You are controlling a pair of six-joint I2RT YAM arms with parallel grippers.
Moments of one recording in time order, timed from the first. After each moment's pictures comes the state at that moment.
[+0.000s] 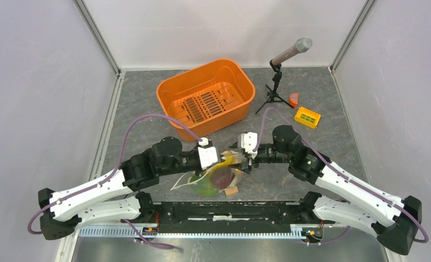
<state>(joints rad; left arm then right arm) -1.13 0.84 0.85 -0.28 0.15 0.31 0.87 0.88 0.74 -0.12 -0.54 -0.36</state>
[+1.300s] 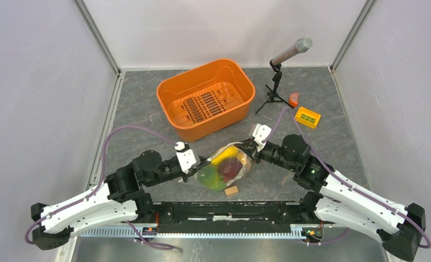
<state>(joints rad) -1.13 0.59 0.67 -0.26 0.04 0.19 0.88 0.79 0.62 0.05 -0.22 -0.19</state>
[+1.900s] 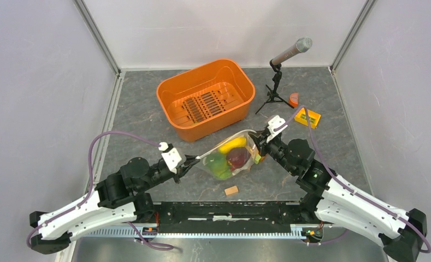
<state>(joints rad) -1.13 0.41 0.61 -0.32 -0.12 0.09 0.87 0.73 0.54 0.12 0.19 -0.02</state>
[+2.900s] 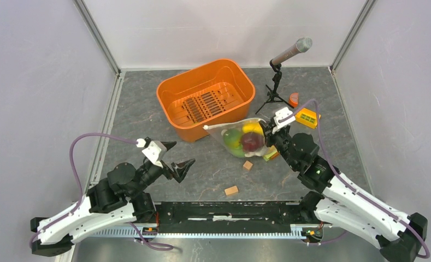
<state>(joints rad) -1.13 0.29 0.59 -0.35 -0.35 -0.04 0.80 0.72 0.56 0.10 0.31 -0.03</state>
